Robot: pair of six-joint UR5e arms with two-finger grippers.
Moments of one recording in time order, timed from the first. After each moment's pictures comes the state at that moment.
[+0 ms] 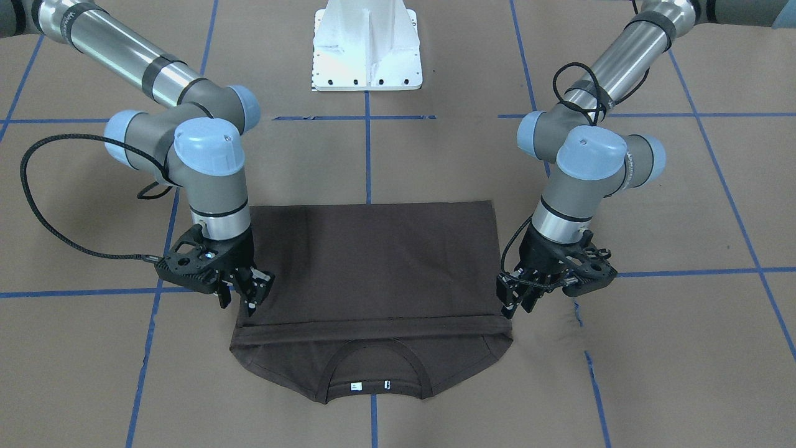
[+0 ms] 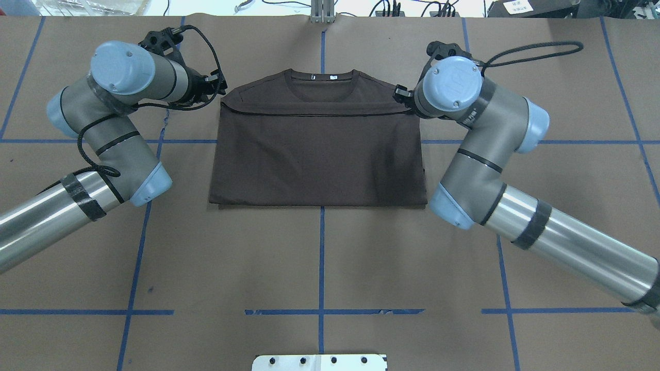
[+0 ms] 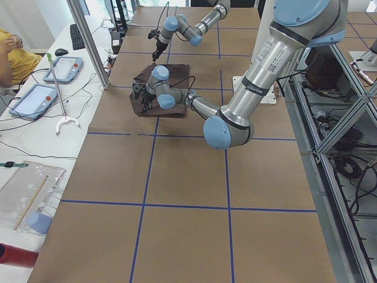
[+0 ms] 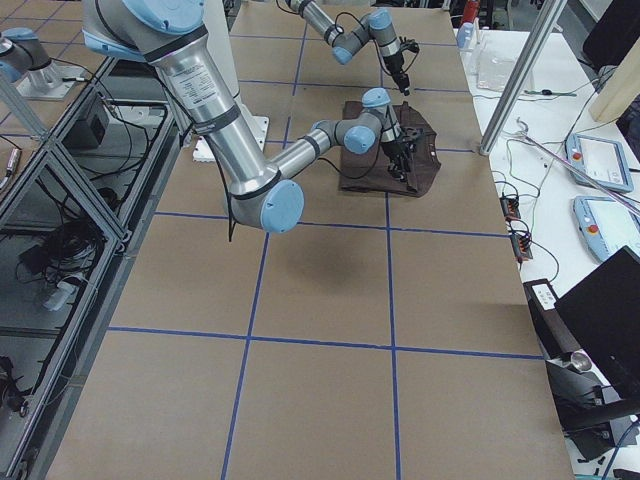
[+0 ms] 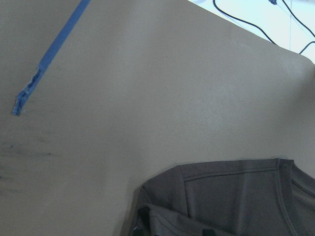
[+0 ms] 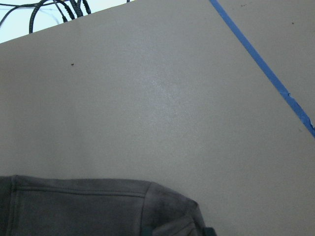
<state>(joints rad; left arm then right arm) -0.81 -2.16 -1.33 -2.26 -1.77 -1.46 0.70 -1.01 1.53 -1.28 1.59 1.47</state>
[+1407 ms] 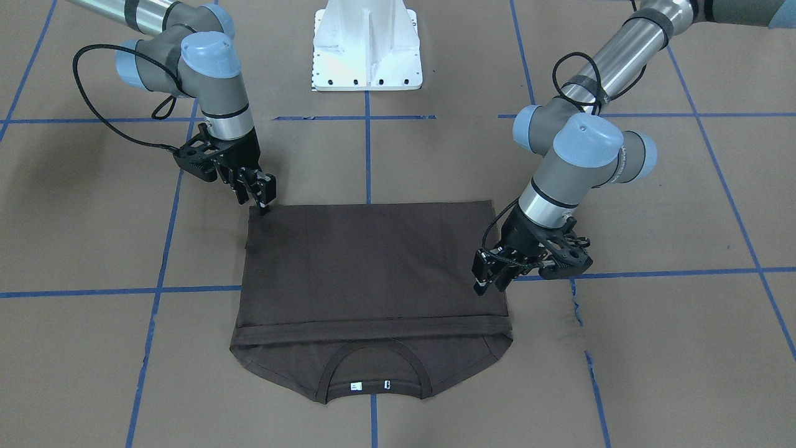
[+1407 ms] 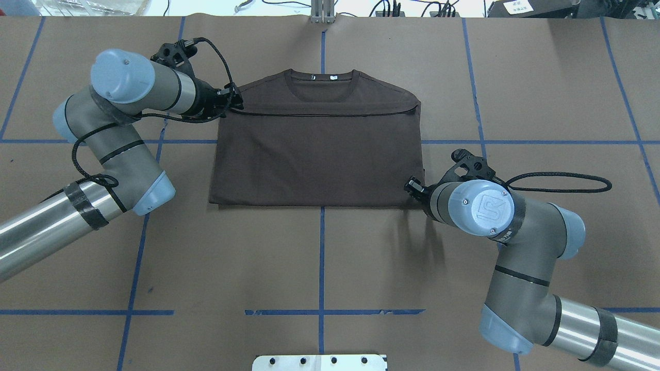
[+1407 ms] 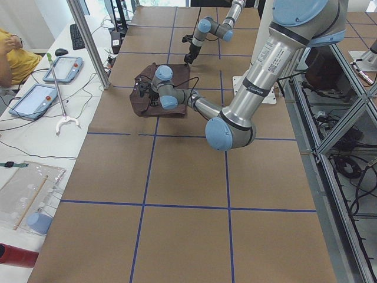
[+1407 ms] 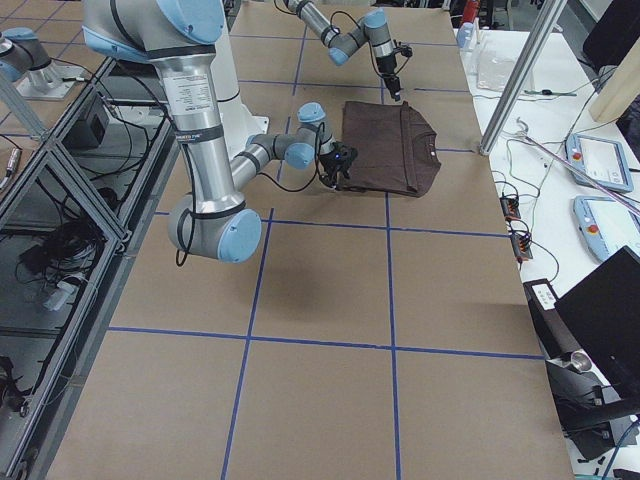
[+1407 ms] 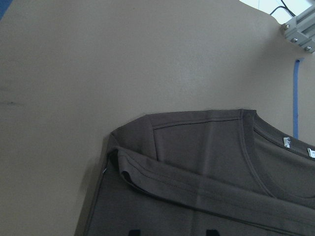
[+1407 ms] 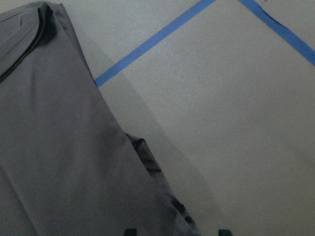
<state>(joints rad) -0.78 -2.15 -1.35 -2.33 -1.88 -1.47 0.45 -1.28 1.81 -1.28 1.53 1.91</state>
